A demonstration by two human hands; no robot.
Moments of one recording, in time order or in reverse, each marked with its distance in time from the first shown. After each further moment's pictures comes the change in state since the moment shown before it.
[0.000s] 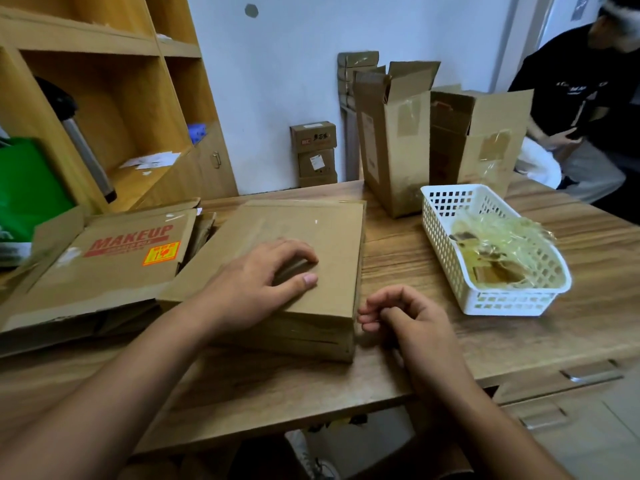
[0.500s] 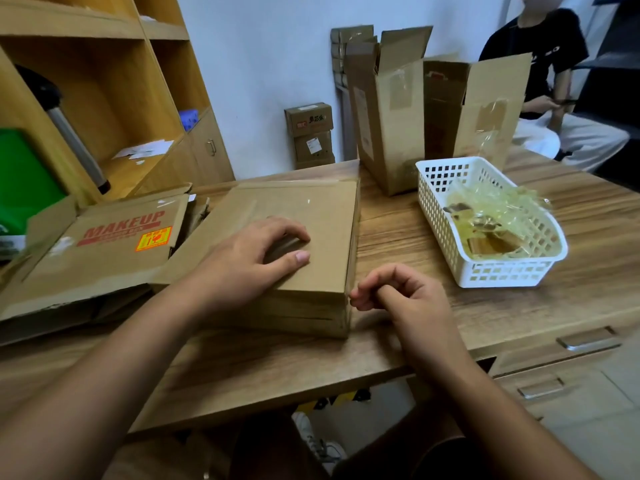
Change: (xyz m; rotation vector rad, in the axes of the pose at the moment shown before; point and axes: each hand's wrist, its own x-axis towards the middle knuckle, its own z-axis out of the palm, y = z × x) left_hand 0.002 -0.002 0.004 -0.069 0.020 -0.003; right_hand -0.010 -0.007 0.001 -0.073 -0.036 -0.137
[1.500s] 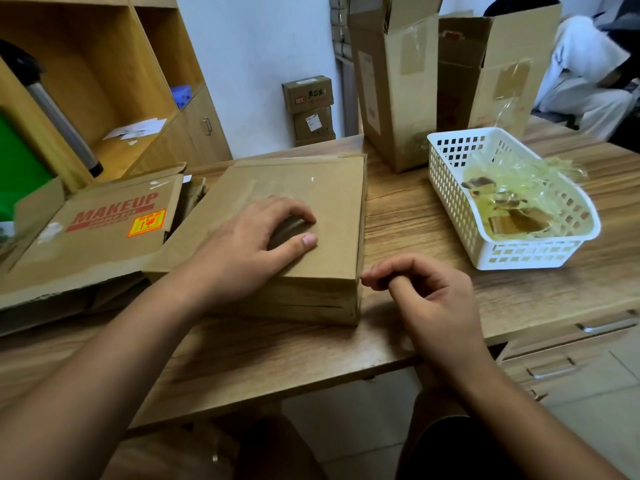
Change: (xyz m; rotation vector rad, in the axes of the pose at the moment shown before) left_hand 0.002 -0.003 0.003 0.033 0.004 0.019; right_hand -0.009 0.006 0.001 -0.236 0.047 -0.252
